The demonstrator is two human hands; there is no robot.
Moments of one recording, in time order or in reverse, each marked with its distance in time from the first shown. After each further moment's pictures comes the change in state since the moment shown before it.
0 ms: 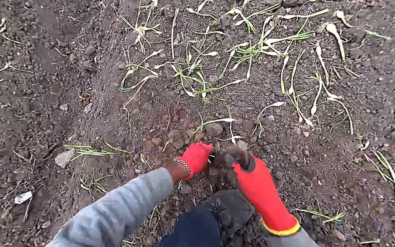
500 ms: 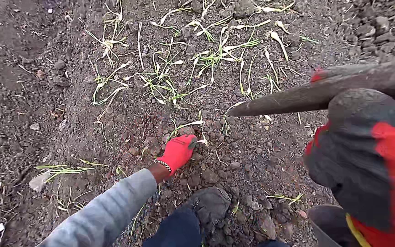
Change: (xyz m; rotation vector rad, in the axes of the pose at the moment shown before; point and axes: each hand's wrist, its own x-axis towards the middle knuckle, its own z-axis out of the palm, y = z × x) left_hand 0.026 0.034 -0.016 0.020 0.185 -0.034; right_hand -0.011 -0.003 -0.210 0.428 -0.073 -0.682
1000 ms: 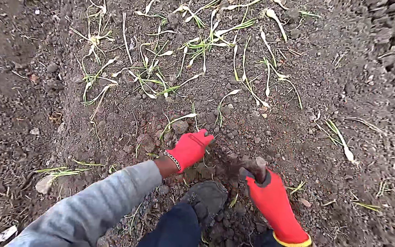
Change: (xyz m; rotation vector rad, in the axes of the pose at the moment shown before) left_hand 0.012 0.063 0.004 0.231 -0.236 0.266; right_hand -0.105 0.095 0.094 -0.471 0.337 0.796
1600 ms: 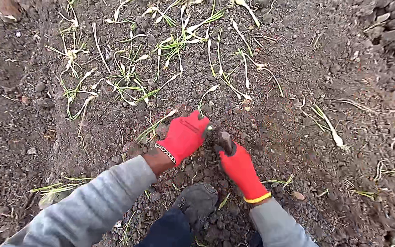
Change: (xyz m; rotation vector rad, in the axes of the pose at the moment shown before) left_hand 0.029 0.039 -0.044 0.152 0.186 -0.003; right_hand 0.064 0.004 0.027 0.016 -0.100 0.066
